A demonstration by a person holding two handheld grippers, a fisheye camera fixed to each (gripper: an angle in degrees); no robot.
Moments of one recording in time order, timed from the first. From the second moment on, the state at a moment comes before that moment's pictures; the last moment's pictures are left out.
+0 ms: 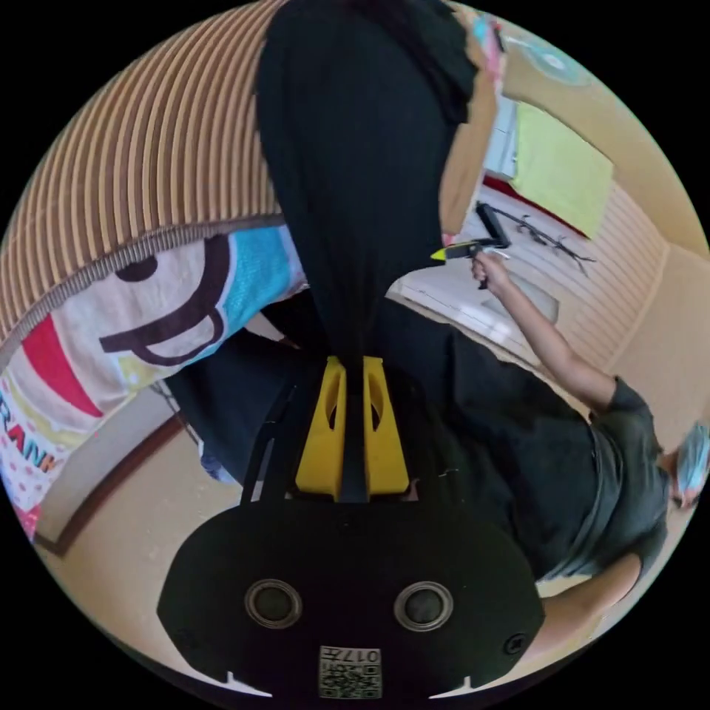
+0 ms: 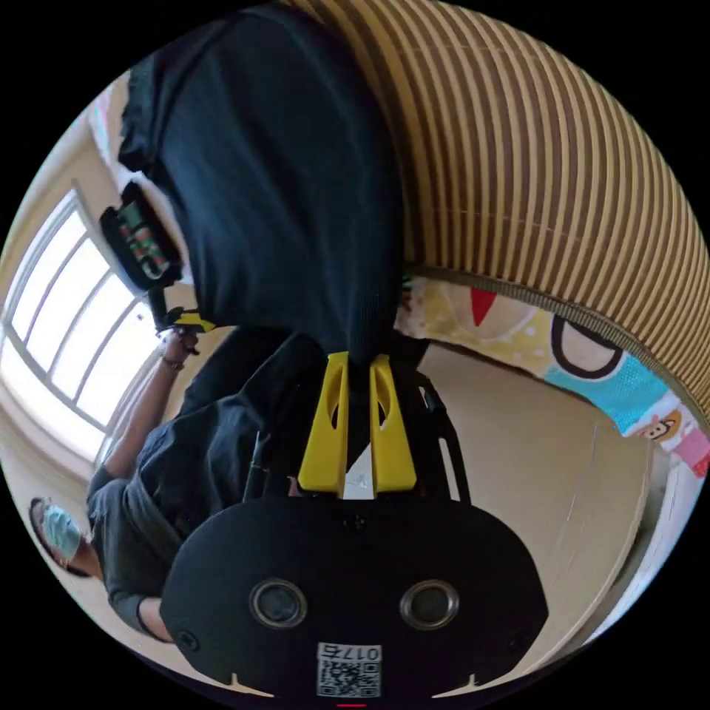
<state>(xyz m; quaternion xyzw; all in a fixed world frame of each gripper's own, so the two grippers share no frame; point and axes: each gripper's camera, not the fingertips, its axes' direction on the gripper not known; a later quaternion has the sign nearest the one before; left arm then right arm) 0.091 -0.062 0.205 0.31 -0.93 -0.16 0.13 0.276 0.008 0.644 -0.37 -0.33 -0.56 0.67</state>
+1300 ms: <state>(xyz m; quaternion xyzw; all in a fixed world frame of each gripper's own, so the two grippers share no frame) 0.282 0.031 0.219 0.46 -0.87 0.12 0.10 0.109 0.070 0.521 -0.23 -0.52 -0.57 0.59</state>
